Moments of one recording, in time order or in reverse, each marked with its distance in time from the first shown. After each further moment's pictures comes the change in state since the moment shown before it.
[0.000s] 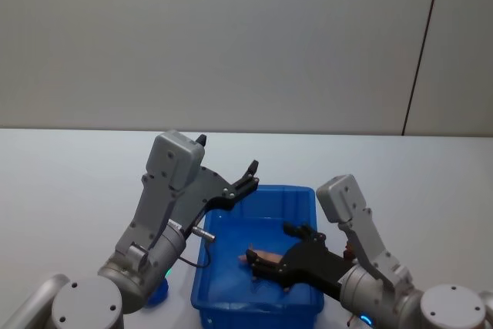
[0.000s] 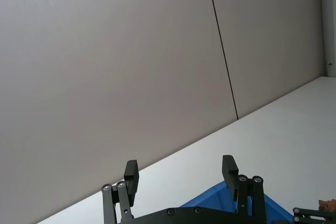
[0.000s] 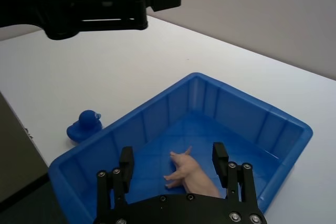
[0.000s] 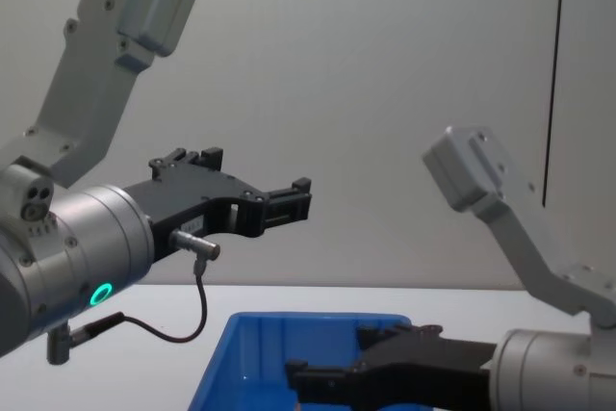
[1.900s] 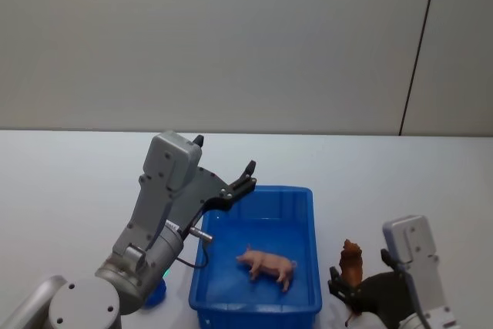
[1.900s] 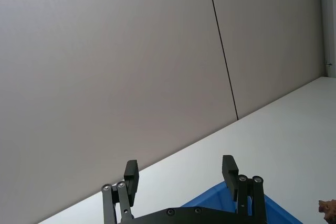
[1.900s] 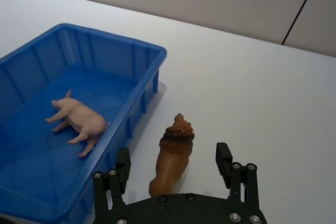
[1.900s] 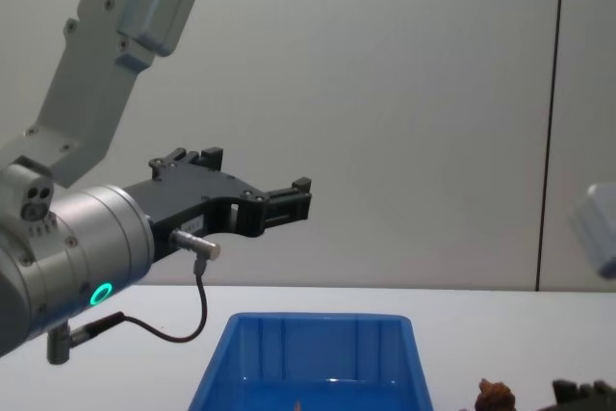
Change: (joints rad) left arm 0.000 0.000 0.000 0.000 0.000 0.000 0.000; right arm -0.254 0.070 0.021 -0.238 -0.004 0.085 -0.503
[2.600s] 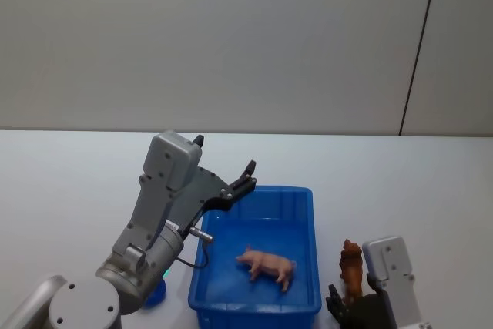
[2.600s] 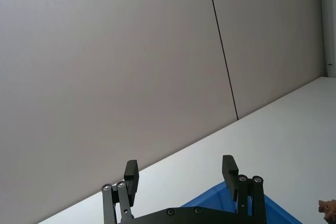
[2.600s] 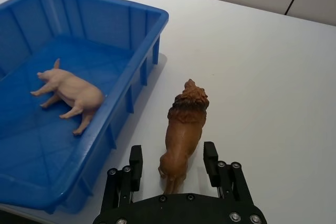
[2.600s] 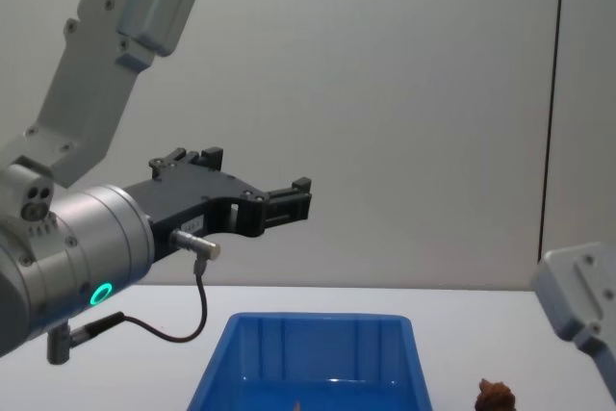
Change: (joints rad) left arm 0.000 0.000 0.000 0.000 0.000 0.000 0.000; right arm 0.004 -0.063 -0.029 0.089 -0.038 0.011 -0.079
